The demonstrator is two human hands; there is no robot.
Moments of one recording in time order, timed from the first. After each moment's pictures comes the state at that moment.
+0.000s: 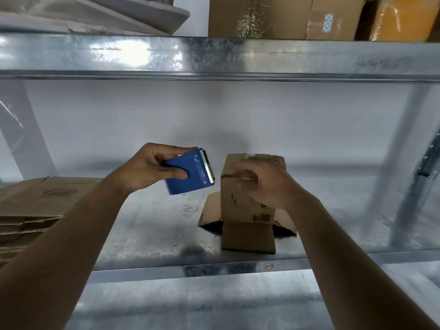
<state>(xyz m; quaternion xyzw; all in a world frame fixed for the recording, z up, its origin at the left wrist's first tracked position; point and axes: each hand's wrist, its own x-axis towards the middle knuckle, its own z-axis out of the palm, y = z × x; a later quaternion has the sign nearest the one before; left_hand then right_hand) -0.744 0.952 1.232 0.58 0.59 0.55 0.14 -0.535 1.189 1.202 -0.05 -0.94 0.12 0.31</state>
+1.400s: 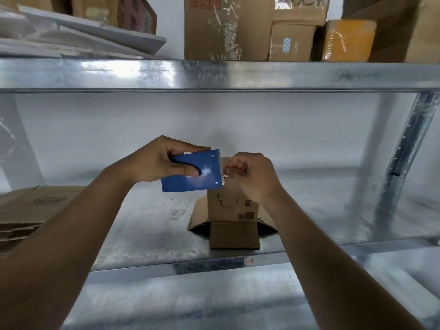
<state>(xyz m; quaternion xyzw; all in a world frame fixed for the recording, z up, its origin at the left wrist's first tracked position) -0.685 0.973 1.277 0.64 0.65 0.40 0.08 -0.504 1.157 1.225 -0.12 -0.86 0.31 0.40</state>
